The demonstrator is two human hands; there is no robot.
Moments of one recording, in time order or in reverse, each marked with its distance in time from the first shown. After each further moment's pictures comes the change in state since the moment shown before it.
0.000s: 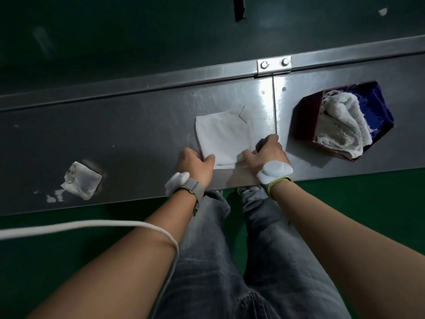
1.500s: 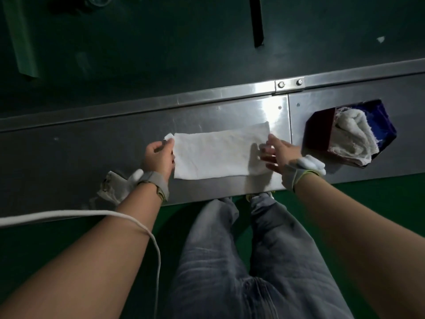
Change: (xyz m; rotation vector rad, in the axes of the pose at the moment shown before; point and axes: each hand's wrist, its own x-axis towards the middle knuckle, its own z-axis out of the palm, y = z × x) left_hand 0.051 -0.012 -0.143 -0.577 0.058 -0.189; right_hand -0.007 -0.041 -0.016 0.885 -0.195 0.258
